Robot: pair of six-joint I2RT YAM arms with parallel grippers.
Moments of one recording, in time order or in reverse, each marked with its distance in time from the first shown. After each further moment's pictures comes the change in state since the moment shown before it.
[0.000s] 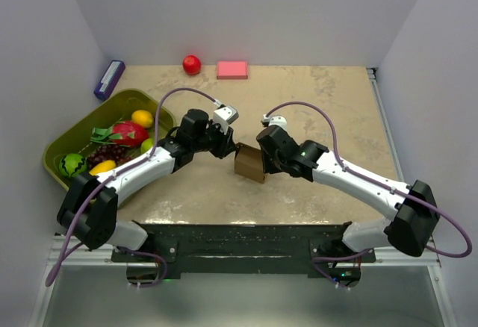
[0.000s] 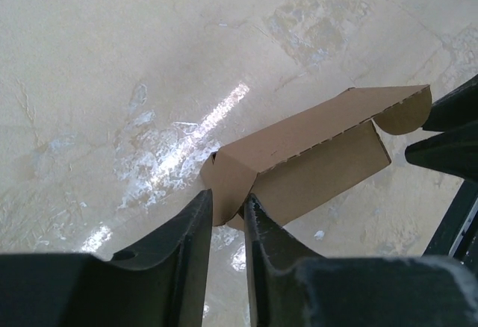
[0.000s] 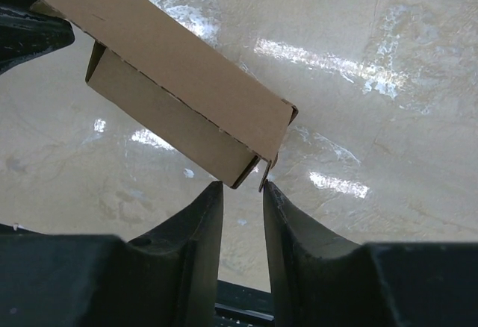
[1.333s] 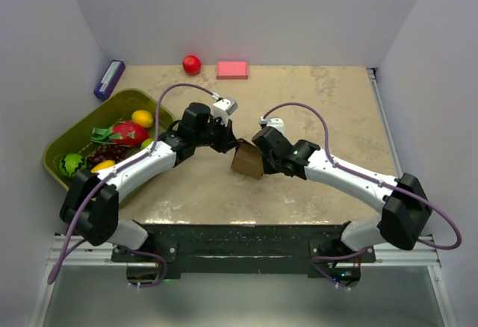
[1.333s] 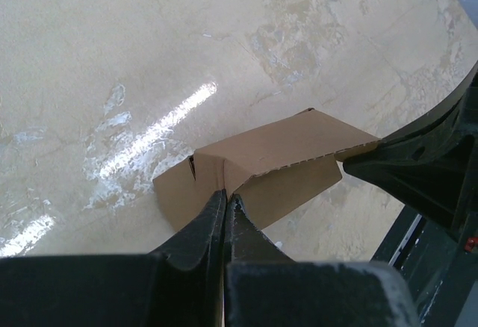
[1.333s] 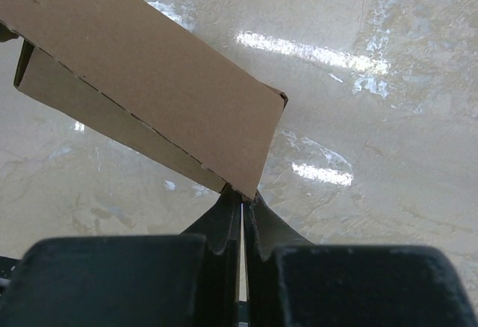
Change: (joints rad) left arm 0.000 0.027 0.086 -0.066 0.026 -0.169; right arm -0.004 0.070 -0.011 0.018 0.036 0.005
